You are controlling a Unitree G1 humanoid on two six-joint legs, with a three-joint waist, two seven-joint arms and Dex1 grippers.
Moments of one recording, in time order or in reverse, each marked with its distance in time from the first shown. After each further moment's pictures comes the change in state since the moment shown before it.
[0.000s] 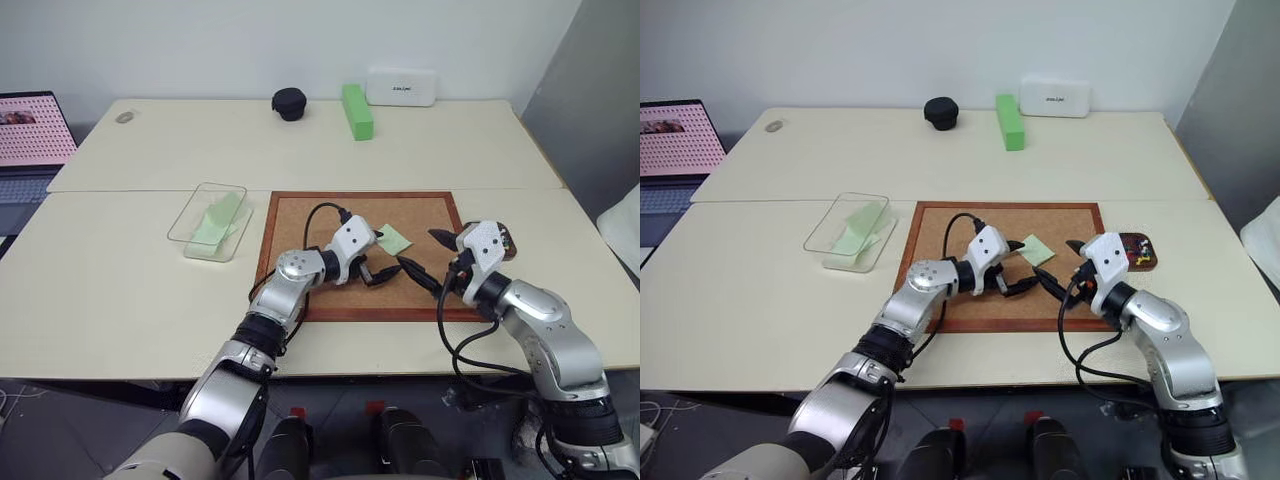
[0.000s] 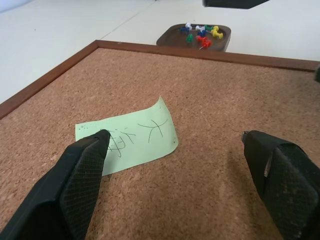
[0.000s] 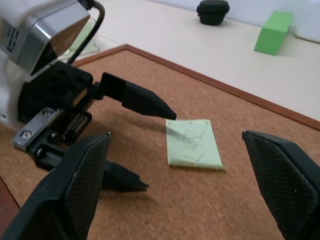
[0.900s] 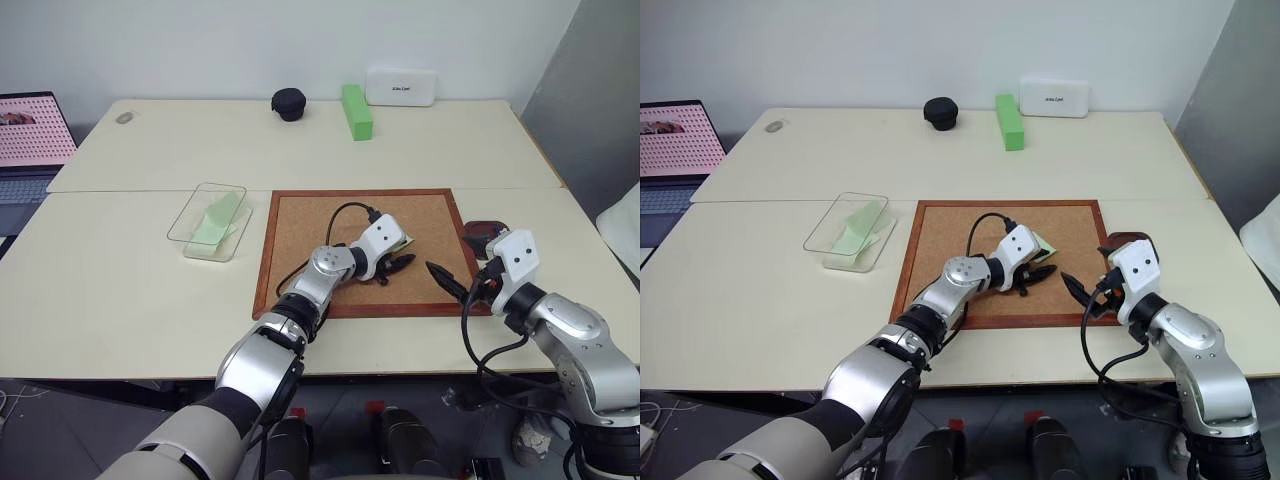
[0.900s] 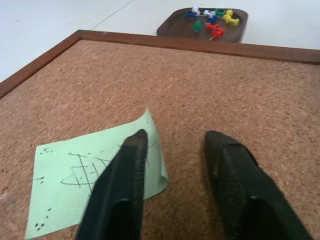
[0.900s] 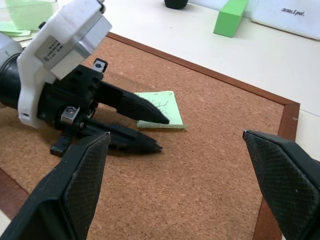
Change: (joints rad) left arm -0.198 -0.138 0.036 0.407 0.073 -0.142 0.107; right arm 0.089 -0.047 -0.097 -0.121 0.021 0.072 -0.064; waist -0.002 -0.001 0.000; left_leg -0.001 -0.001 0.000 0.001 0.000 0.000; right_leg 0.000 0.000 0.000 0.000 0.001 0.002
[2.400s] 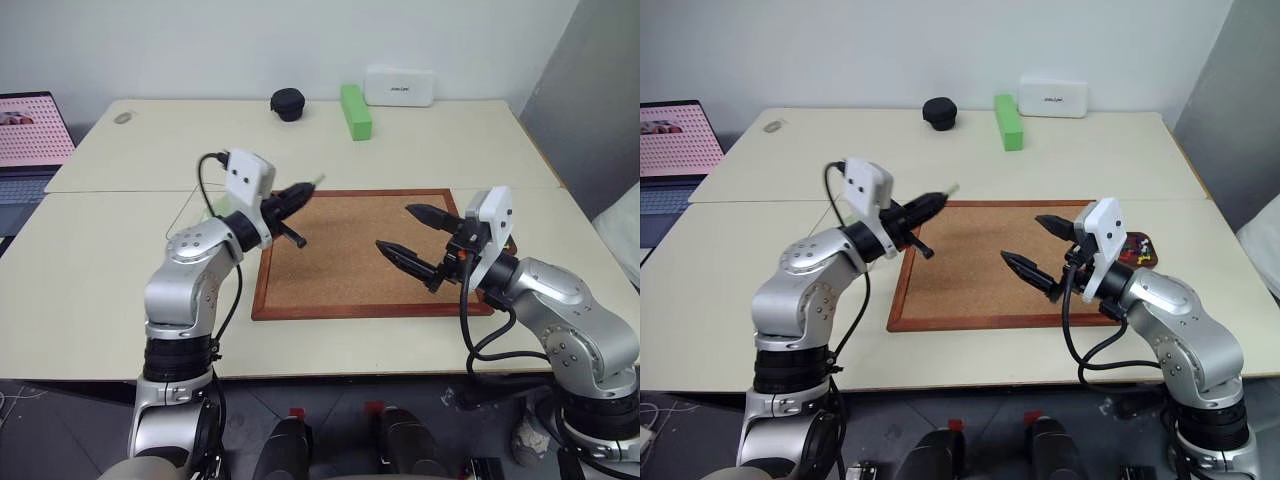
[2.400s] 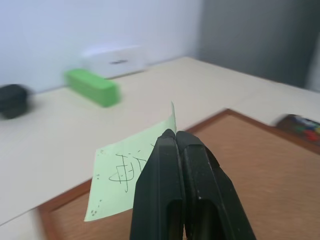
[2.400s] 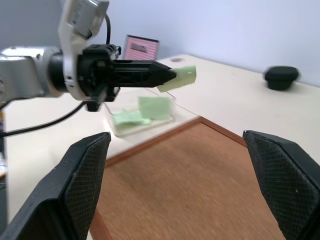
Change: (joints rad) left arm 0.444 0.362 0.383 -1.365 -0.313 0.838 0.149; right arm -0.266 0.043 0.076 -0.134 0.320 0.200 0.088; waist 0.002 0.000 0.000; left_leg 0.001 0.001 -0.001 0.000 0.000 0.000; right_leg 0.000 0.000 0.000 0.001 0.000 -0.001
